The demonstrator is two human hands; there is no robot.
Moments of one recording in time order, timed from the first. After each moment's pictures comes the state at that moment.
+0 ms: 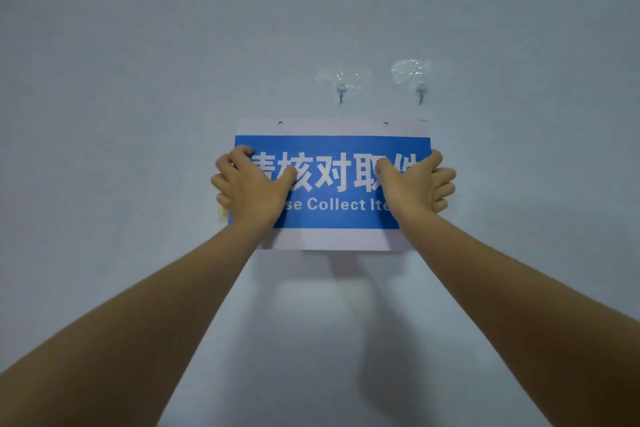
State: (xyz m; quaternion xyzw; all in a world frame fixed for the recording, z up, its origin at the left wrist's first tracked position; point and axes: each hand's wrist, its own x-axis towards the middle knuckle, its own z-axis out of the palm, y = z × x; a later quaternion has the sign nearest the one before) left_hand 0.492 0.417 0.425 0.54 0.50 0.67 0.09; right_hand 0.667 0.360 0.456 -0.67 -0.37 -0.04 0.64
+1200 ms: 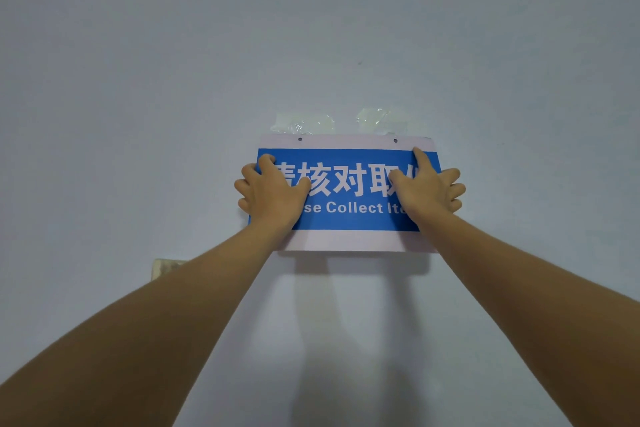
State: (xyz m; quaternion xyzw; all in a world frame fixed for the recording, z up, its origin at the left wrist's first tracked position) left_hand 0.580 0.511 0.518 0.63 0.44 0.63 0.11; right_hand 0.754 0.422 0.537 -0.73 -0.35 -0.16 0.56
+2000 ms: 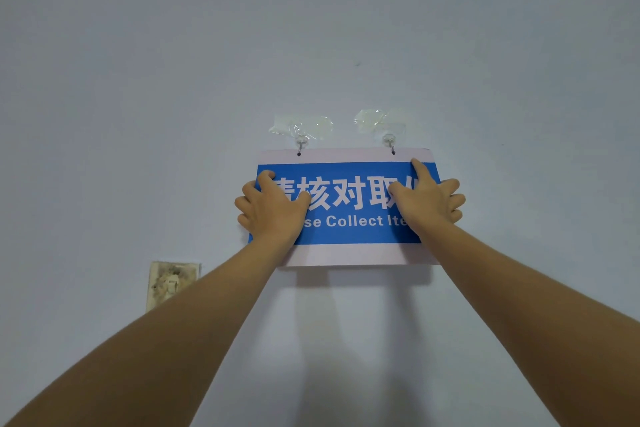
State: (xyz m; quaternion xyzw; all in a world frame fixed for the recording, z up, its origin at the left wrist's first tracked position) left_hand 0.585 0.517 0.500 0.62 0.46 0.62 0.14; right_hand 0.757 0.426 0.524 -0.74 -0.36 -0.15 0.55
